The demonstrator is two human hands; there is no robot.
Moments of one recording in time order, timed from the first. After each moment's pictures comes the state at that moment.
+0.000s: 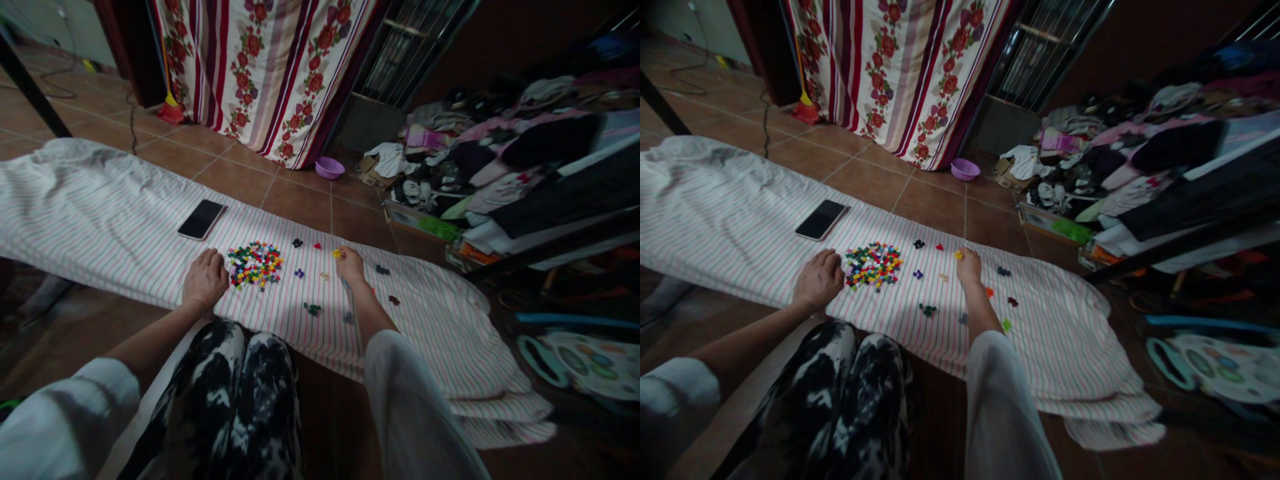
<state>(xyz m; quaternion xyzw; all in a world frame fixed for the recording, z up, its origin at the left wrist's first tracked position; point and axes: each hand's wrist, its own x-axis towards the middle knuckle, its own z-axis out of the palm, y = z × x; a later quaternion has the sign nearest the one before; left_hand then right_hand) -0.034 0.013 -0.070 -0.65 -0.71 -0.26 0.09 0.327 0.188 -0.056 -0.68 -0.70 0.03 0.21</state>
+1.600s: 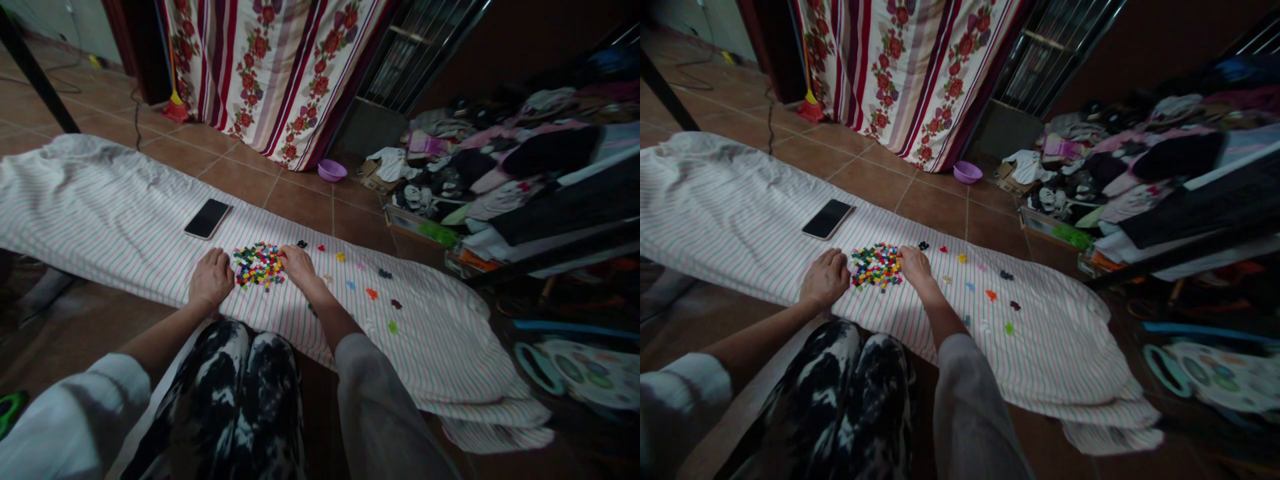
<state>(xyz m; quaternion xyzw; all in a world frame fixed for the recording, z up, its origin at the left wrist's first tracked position) -0.032 0.012 -0.069 -0.64 -0.71 -0.29 0.06 0.178 0.132 -0.028 -0.47 -0.87 0.10 0.11</state>
